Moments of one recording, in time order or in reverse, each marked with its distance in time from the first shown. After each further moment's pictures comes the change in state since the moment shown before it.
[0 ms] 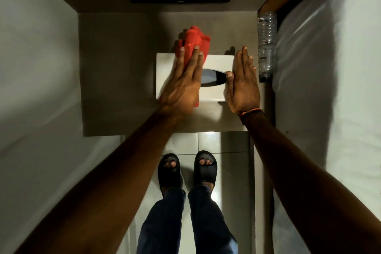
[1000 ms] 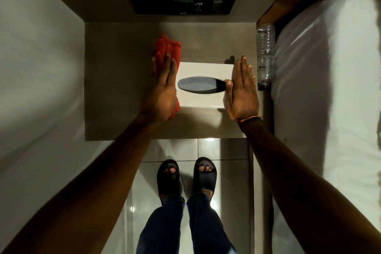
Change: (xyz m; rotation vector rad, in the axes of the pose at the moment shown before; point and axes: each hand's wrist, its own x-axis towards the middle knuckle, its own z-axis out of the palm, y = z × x) left_hand -0.020 -0.040 -0.004 0.139 -0.028 -0.135; right_hand 0.000 -0.002 -0.003 -0.023 -0.018 -0.006
